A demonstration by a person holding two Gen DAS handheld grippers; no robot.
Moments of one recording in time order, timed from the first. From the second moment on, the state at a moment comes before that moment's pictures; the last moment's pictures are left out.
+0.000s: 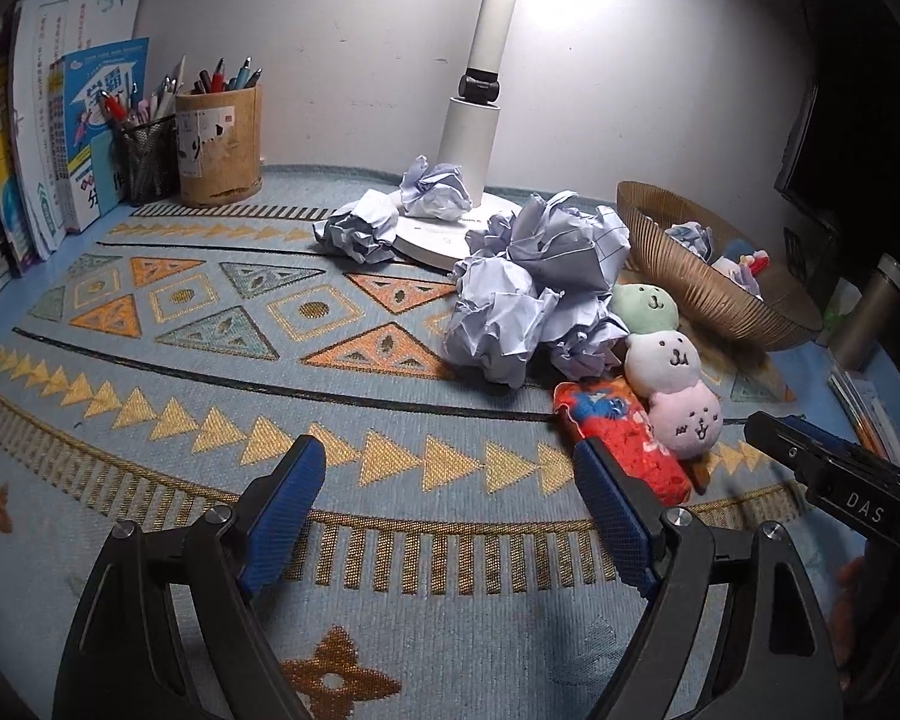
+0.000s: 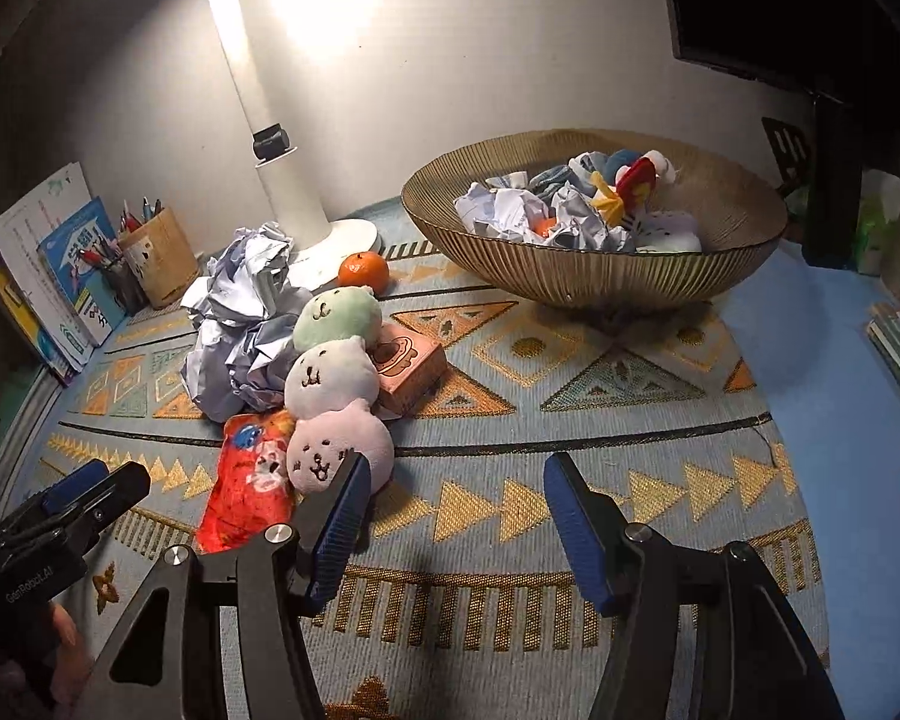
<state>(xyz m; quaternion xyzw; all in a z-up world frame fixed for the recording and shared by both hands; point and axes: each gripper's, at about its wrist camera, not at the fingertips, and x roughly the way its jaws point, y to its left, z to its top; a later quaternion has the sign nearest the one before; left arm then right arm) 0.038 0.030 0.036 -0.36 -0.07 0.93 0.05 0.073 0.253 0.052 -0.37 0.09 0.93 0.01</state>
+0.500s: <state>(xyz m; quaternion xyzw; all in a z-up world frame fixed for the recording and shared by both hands) 0.037 0.040 0.035 -0.37 -0.06 0.92 0.10 0.067 0.242 0.058 -0.37 0.08 0.93 -0.02</state>
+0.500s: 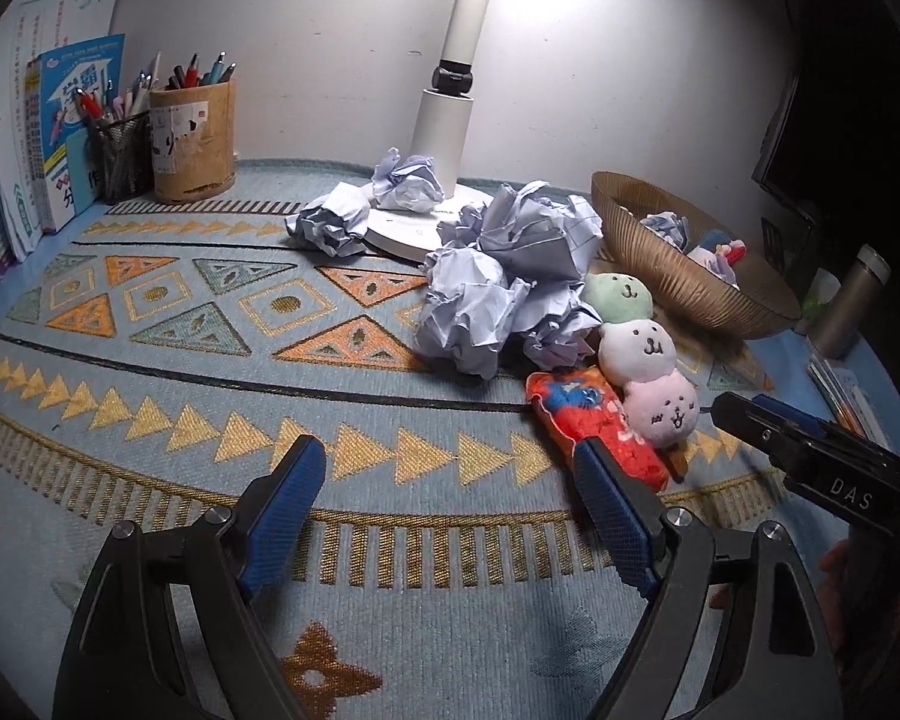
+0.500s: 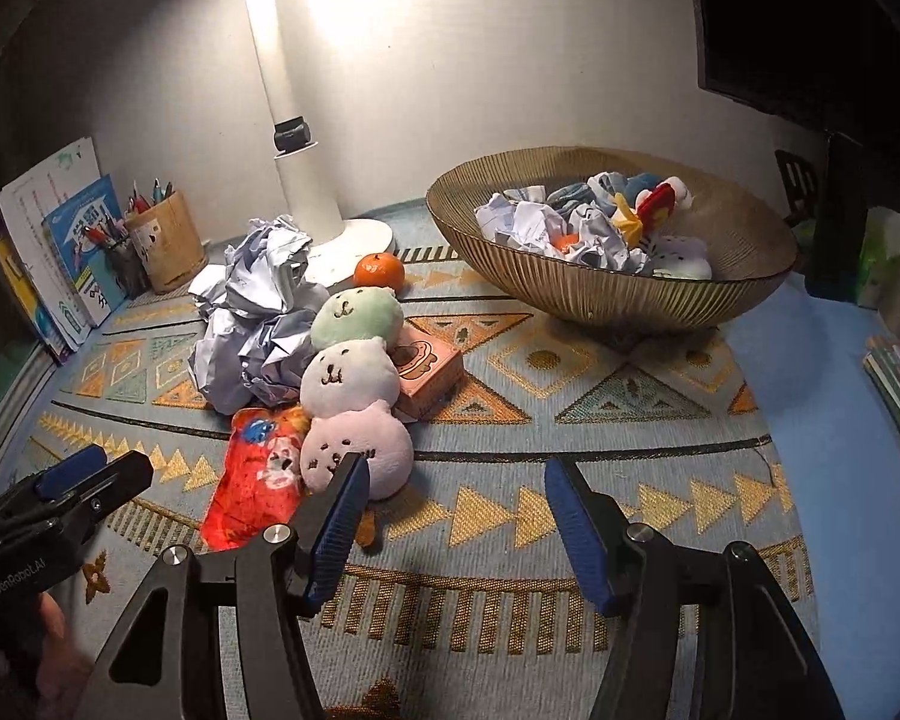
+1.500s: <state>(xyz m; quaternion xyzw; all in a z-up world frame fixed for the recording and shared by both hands) 0.003 0.106 0.018 -0.44 -0.04 0.88 0.17 0.066 0.279 0.065 -0.42 0.11 0.90 -0.08</state>
